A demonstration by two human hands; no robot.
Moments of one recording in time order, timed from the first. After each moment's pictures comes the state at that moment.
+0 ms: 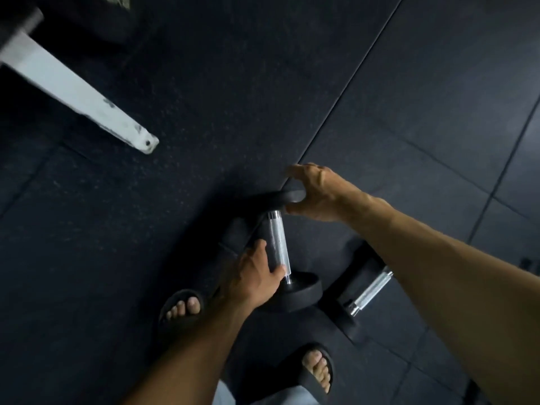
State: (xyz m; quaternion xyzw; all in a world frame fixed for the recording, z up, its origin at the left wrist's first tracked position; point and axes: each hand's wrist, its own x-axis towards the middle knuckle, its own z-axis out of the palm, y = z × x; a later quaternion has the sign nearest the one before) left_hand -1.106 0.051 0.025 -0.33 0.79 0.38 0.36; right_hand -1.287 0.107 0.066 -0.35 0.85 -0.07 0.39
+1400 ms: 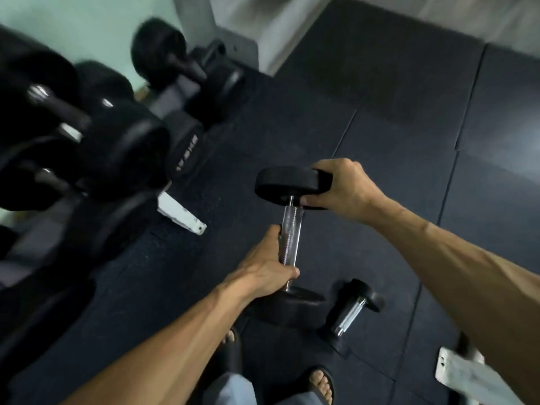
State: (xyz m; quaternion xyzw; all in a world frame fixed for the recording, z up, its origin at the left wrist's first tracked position) left_hand -1.140 0.020 0.354 -0.28 0.78 0.50 0.24; right_hand -1.307 0.129 0.382 -0.30 0.87 -0.31 0.23
